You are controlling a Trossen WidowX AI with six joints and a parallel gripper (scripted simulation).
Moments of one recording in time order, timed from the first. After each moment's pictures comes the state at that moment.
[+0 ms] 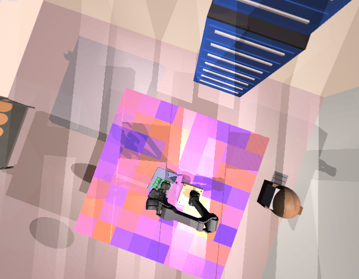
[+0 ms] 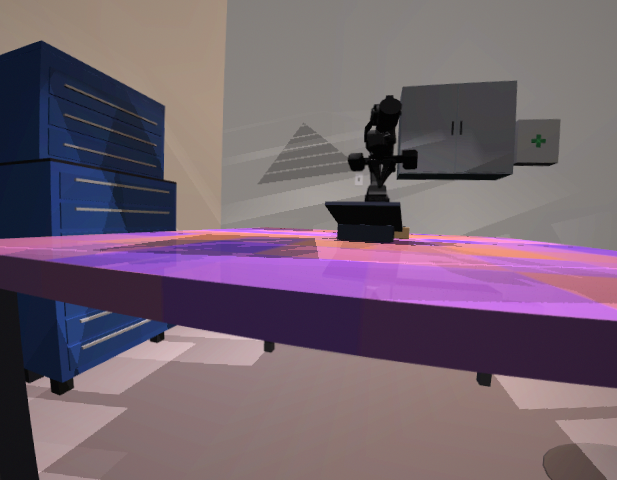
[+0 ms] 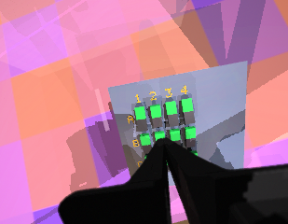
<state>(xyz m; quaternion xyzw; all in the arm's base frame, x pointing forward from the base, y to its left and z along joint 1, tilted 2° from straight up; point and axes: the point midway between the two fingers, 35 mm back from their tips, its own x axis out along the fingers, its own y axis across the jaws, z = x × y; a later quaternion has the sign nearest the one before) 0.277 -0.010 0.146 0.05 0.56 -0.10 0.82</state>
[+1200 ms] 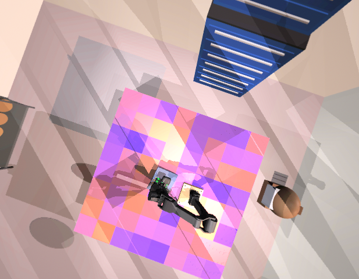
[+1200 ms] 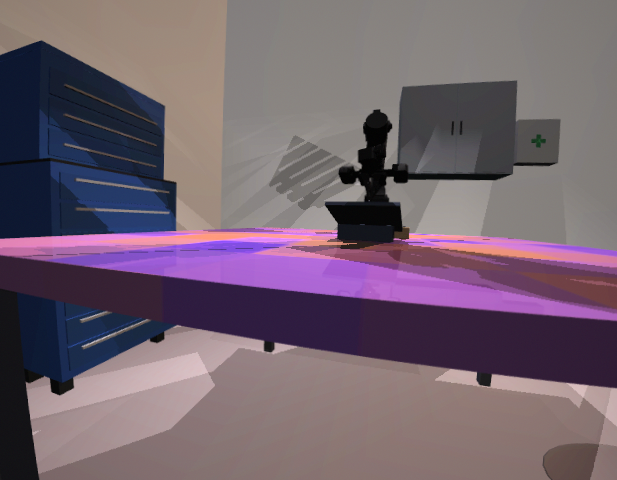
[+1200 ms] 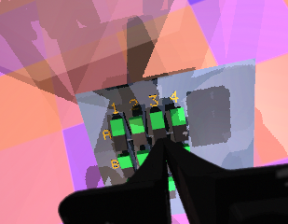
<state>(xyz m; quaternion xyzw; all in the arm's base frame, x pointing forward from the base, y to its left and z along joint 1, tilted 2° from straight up) 0.285 -0.036 0.109 0.05 0.54 -0.11 0.83</state>
